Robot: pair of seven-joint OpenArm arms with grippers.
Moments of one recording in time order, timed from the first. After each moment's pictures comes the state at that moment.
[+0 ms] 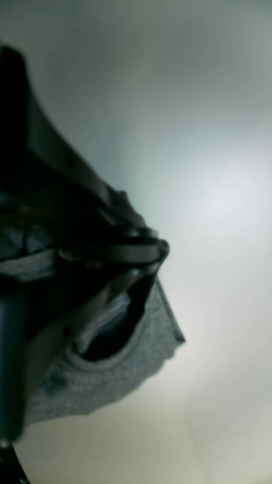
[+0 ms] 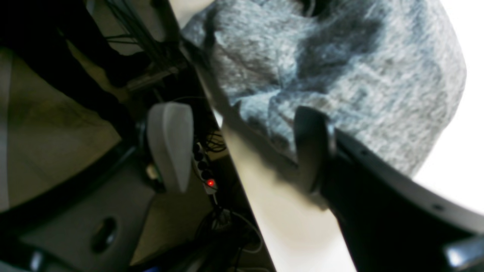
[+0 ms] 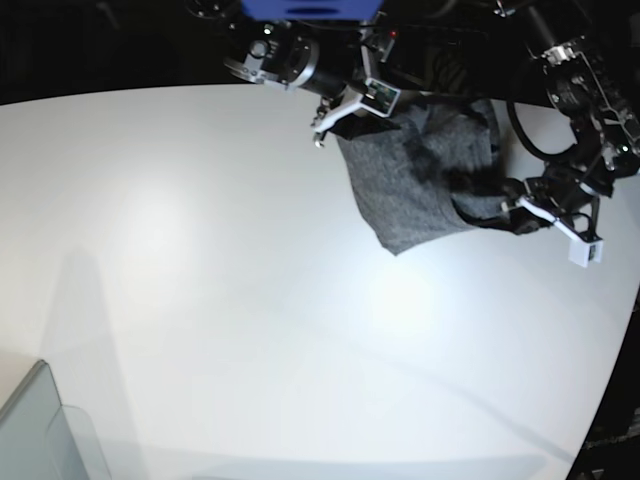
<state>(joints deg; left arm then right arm) 3.5 -9.2 -32.7 98.0 -34.8 -21.2 67.9 -19.5 5.8 -35.9 101.4 -8.0 30.6 -22.4</state>
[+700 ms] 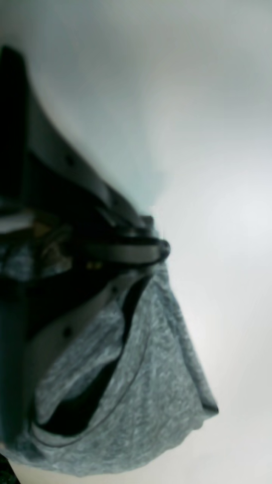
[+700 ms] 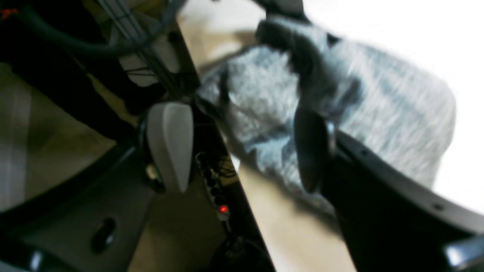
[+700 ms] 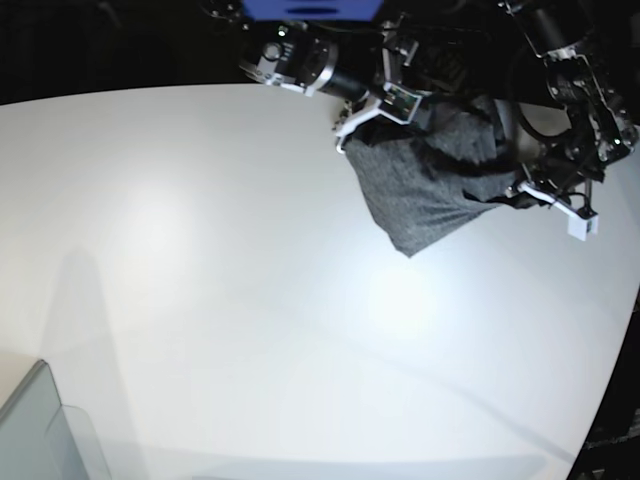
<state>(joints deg) 4.2 -11.0 -33.5 84.8 -34.9 -21.1 61.0 -19.9 0.0 -36.6 101.1 -5.9 31.7 -22.4</state>
